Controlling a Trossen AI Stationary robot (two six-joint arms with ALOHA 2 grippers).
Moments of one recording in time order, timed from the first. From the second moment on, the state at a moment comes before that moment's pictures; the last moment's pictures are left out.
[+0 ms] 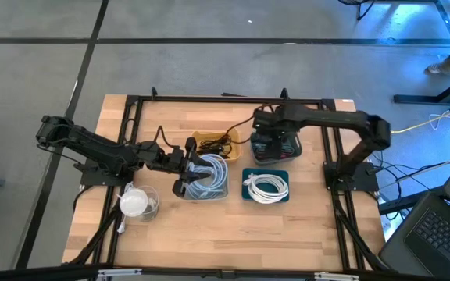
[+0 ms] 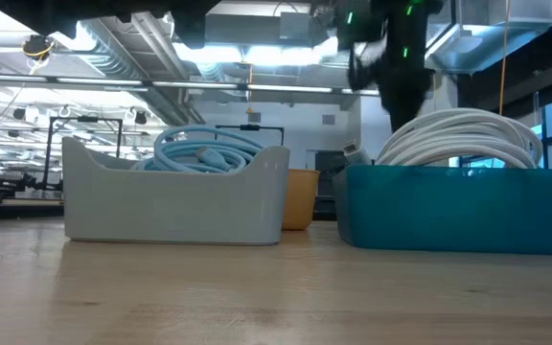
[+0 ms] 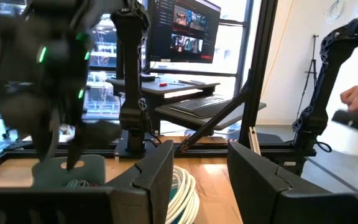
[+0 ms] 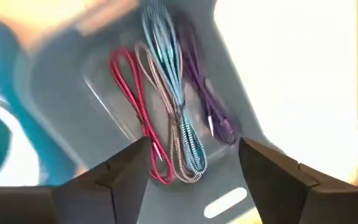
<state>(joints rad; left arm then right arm) -0.15 1.18 0.51 0.78 -0.03 -0.08 -0.24 1.64 1.34 -1.21 0.17 0.05</state>
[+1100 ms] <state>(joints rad) -0.15 1.18 0.51 0.78 -0.03 -0.08 0.20 1.10 0.54 0.34 0.43 0.46</state>
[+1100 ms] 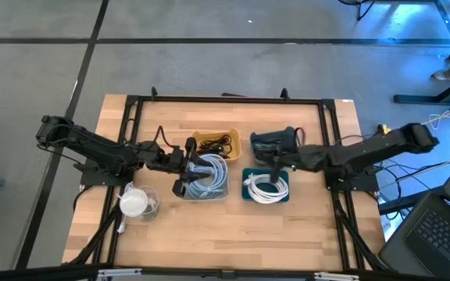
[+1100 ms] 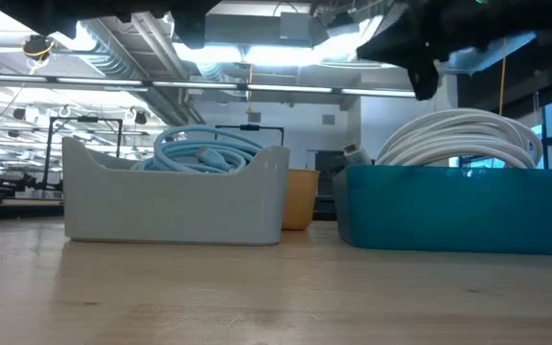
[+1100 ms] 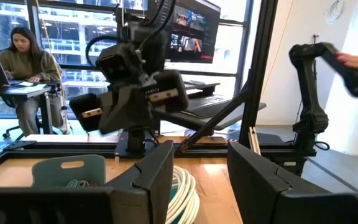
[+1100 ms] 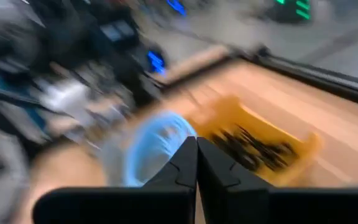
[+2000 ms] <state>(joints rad) -0.15 1.18 0.51 0.78 -0.03 -0.08 0.03 0.08 0.01 0.19 0.11 0.15</state>
